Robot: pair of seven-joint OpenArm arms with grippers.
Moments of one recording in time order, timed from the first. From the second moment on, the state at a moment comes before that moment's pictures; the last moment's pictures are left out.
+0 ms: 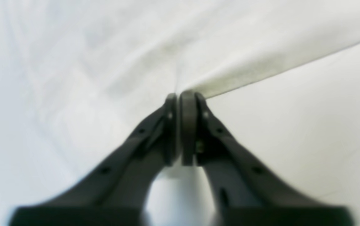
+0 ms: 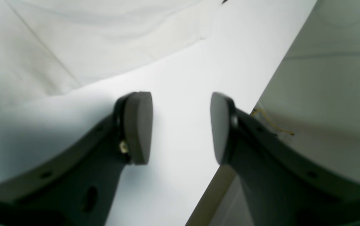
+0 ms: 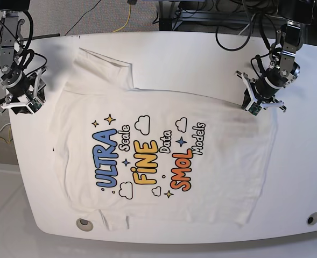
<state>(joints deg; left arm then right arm) 10.2 -27.3 4.4 84.9 -2.3 -23.0 20.1 -17.1 34.4 20.3 95.5 -7.2 40.5 -25.1</state>
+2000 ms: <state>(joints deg) 11.1 -29.4 3.1 86.0 -5.3 -23.9 24.0 -10.6 33.8 1.9 85.3 -2.9 39.8 -26.3</state>
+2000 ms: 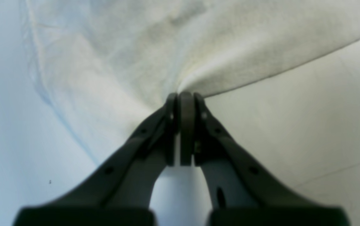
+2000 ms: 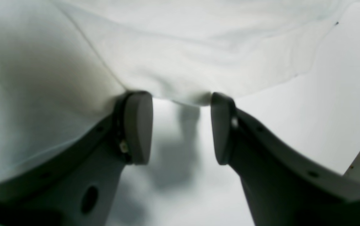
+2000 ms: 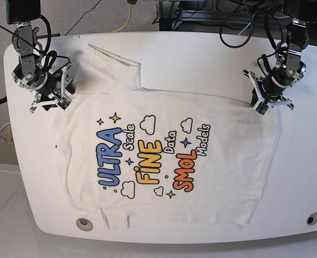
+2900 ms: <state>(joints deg) 11.2 -29.4 3.3 86.0 -5.2 -24.1 23.3 -9.1 34.6 -6.5 85.4 -14.5 37.2 -21.8</state>
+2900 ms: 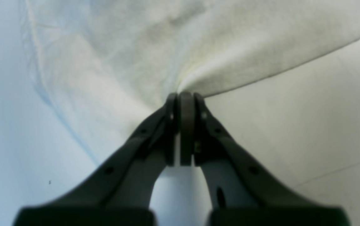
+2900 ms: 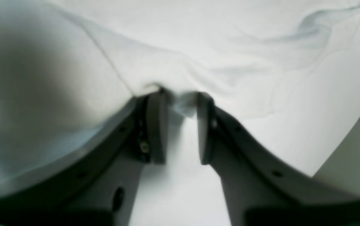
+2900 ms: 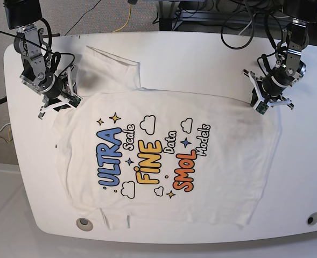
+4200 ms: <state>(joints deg) 12.8 -30.1 1.6 88.9 -6.6 -28.2 27.7 -16.2 41.4 -5.5 98.0 -13.1 30.5 -34.7</state>
